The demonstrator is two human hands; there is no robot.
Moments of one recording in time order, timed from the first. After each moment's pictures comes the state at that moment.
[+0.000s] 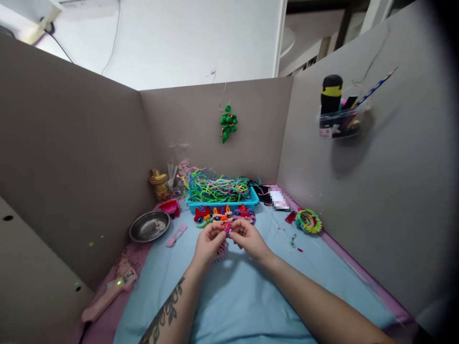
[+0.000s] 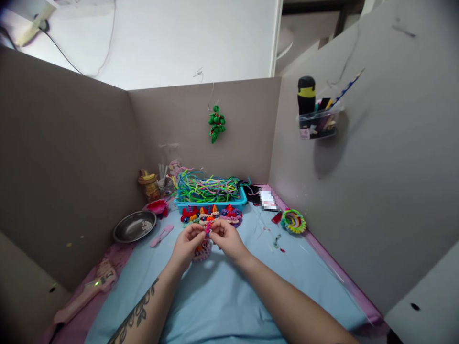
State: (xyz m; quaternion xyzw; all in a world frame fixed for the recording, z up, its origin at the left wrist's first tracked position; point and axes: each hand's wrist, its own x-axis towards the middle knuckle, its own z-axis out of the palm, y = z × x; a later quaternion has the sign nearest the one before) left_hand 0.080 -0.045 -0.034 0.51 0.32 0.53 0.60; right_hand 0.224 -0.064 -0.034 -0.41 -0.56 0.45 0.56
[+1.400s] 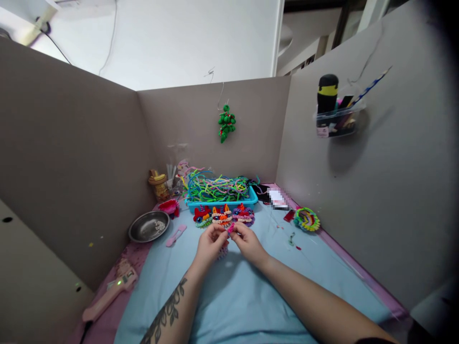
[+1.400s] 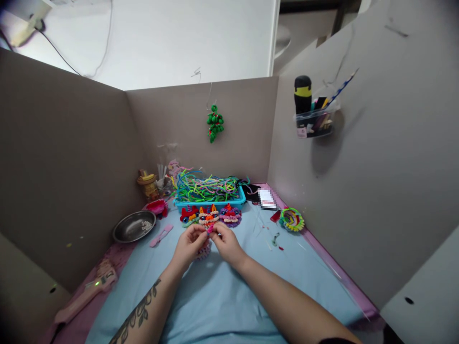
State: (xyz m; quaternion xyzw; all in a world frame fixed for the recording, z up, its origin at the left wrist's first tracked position) left_hand 0.085 -0.050 -0.035 0.55 0.34 0.51 0.57; right_hand 0.226 -0.069 -0.040 -0.40 -0.68 0.25 0.56
